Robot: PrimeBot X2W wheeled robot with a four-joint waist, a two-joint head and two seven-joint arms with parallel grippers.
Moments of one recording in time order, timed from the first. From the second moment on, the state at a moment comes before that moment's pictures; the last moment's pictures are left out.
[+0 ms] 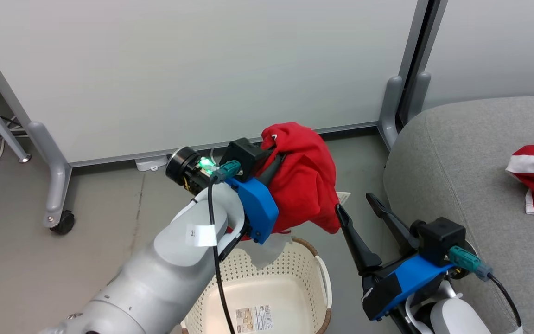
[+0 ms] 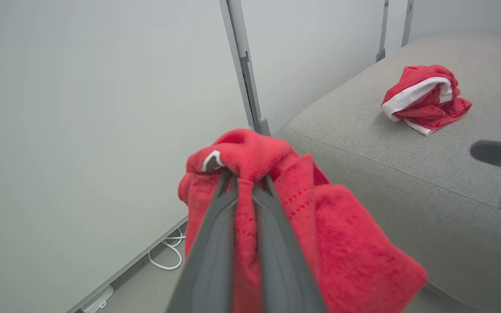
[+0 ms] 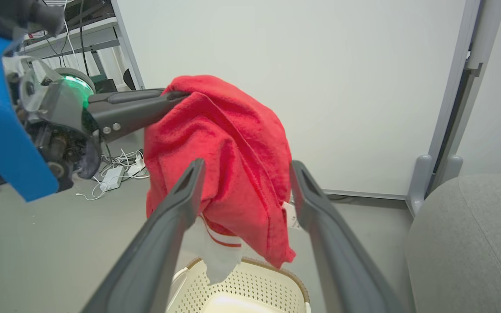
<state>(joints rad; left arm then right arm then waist) -0.87 0.05 -1.06 0.96 -0.69 -0.13 -0.25 -0.17 -0.05 0.24 0.12 0.23 0.13 -0.01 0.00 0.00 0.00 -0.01</state>
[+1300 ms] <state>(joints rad) -0.93 0.05 -1.18 0.90 -0.79 -0.11 -0.25 -0.31 -0.07 0.29 0.39 0.13 0.13 -0.02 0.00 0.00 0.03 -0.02</state>
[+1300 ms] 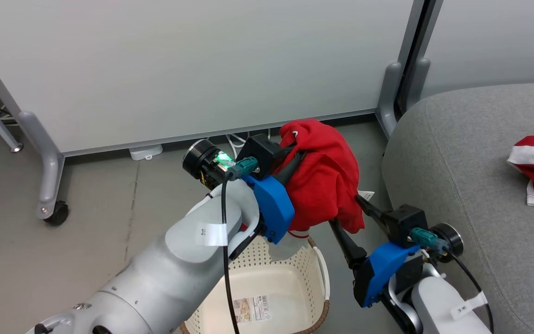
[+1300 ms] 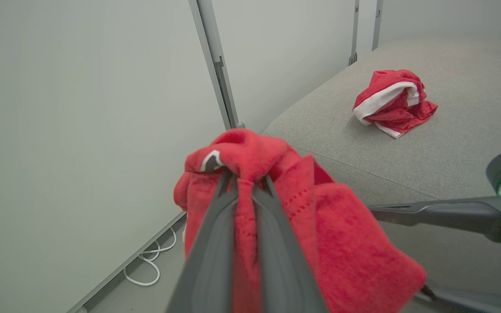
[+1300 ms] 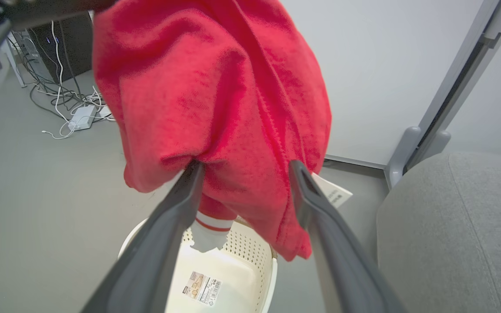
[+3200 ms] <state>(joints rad) -0.89 0.05 -1.19 0.89 -0.92 -0.10 -0.26 -0.65 -0.05 0.60 0.91 0.45 0.13 -0.24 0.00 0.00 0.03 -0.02</state>
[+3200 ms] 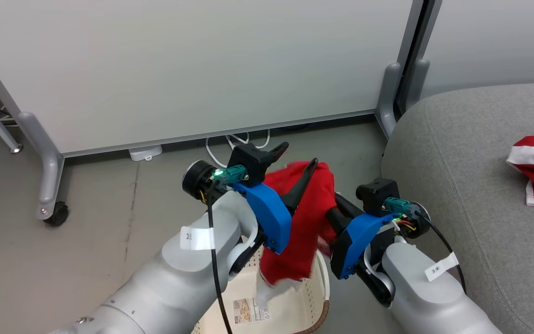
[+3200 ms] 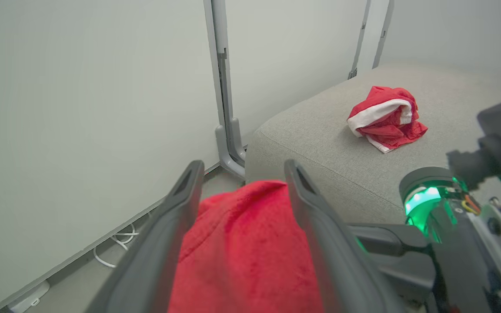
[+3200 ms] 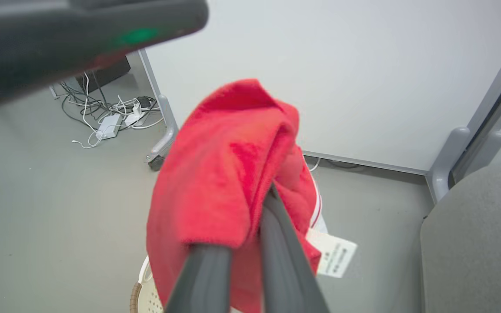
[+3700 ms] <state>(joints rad) -0.56 0.20 -0.88 0.59 -0.74 -0.07 -0.26 -0.66 -0.05 0.58 0.92 0.46 0.13 -0.26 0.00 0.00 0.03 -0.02</state>
